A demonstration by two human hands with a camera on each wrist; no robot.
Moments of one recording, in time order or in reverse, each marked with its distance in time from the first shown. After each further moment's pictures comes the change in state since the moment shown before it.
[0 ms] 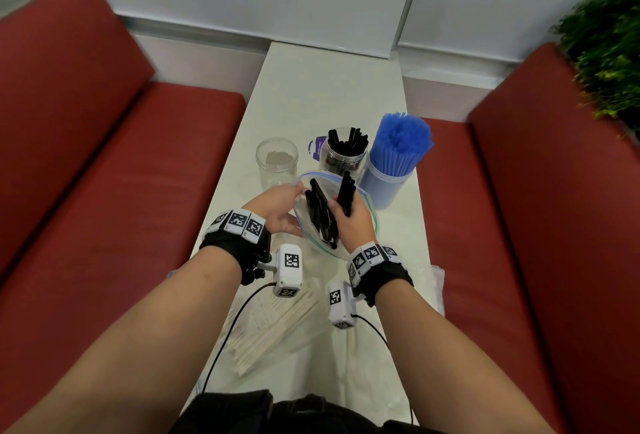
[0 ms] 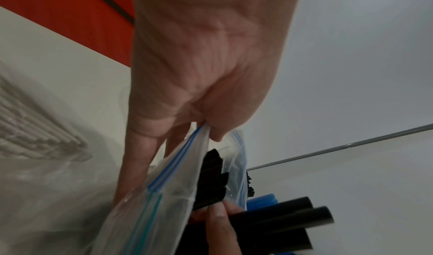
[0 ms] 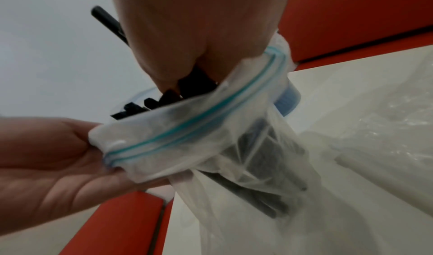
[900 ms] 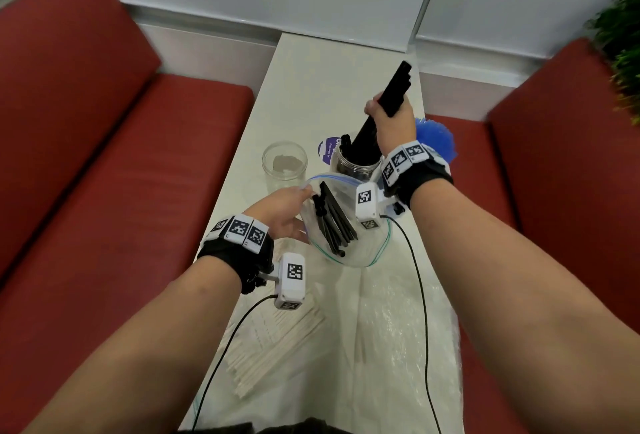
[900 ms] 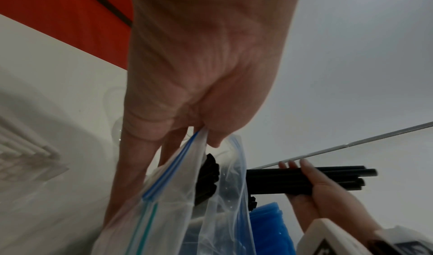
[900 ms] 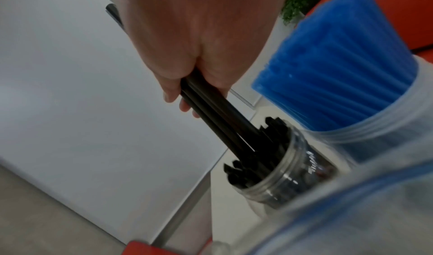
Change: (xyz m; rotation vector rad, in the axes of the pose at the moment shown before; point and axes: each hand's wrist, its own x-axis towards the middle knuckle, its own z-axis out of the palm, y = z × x) left_hand 0.022 0.015 -0.010 0.013 0.002 -0.009; right_hand 0.156 -0.101 -0.037 0.199 0.167 -0.103
